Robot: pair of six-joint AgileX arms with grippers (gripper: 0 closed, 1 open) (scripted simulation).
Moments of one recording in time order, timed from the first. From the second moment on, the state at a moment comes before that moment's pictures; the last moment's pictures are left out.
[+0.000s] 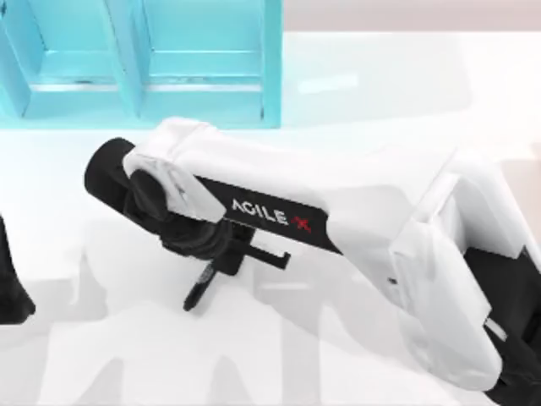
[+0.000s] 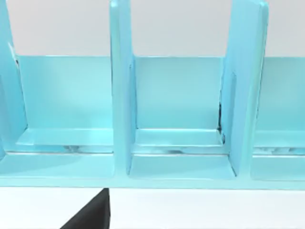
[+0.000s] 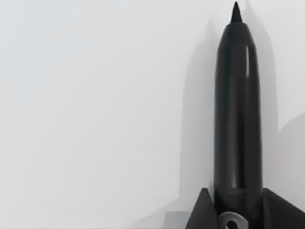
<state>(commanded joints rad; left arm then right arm) 0.00 0.00 0.00 0.00 0.00 0.00 0.93 2.66 2.23 -1.18 0.42 1.40</state>
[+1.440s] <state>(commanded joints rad) 0.00 0.00 0.00 0.00 0.00 0.00 0.94 2.74 2.90 -1.68 0.42 1.41</state>
